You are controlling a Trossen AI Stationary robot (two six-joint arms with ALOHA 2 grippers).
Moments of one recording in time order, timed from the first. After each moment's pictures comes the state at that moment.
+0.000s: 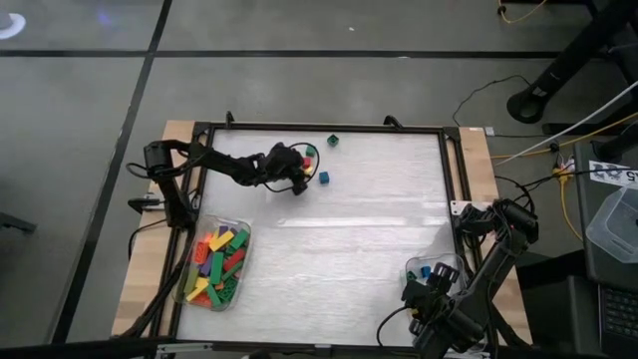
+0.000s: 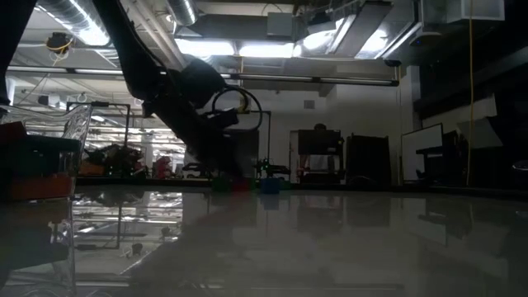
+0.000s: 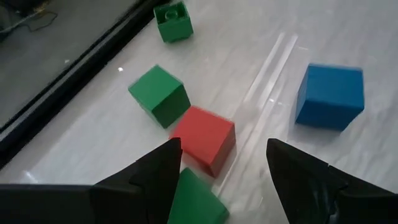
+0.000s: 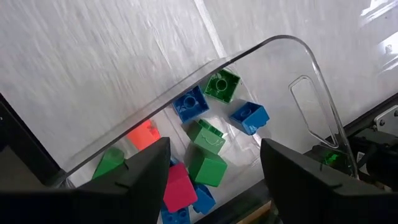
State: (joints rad) left arm 0.39 1.77 0.72 0.39 -0.26 0.03; right arm 0.96 1.88 1.67 -1.57 0.15 1.40
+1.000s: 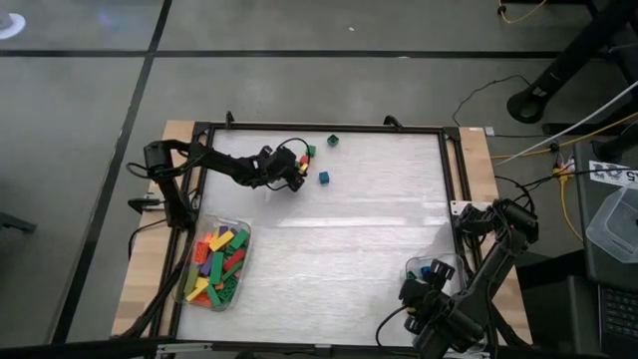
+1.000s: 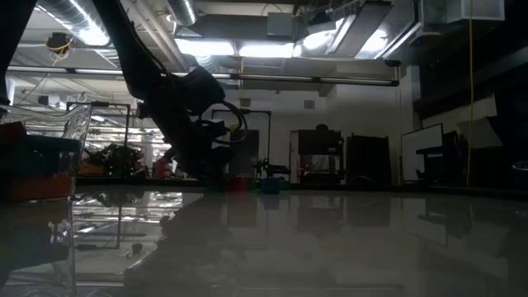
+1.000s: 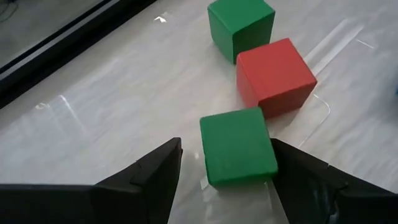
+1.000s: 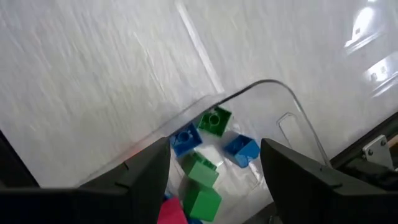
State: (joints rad) left arm 0.39 1.77 0.72 0.22 -0.44 -0.23; right arm 0.96 1.88 1.67 -1.57 0.28 1.40
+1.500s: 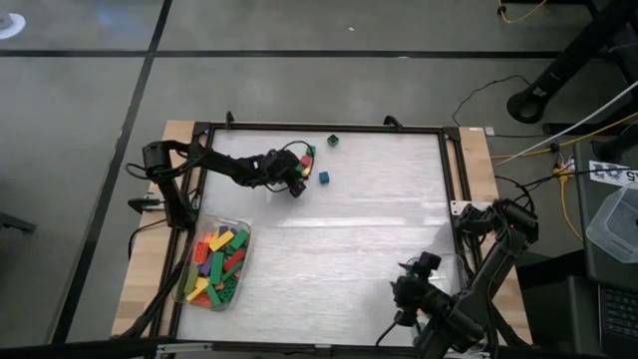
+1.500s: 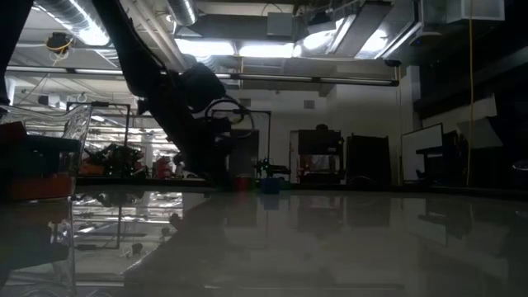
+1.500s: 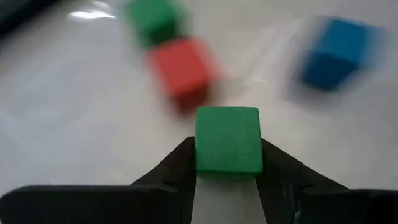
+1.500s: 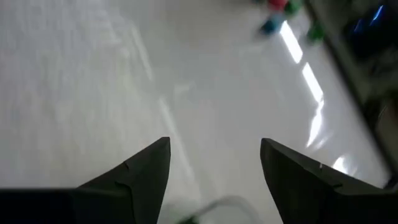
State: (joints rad) left arm 0.37 1.76 0.72 0.22 -0.25 -0.21; right arm 0.96 1.88 1.67 -1.57 0.72 1.30
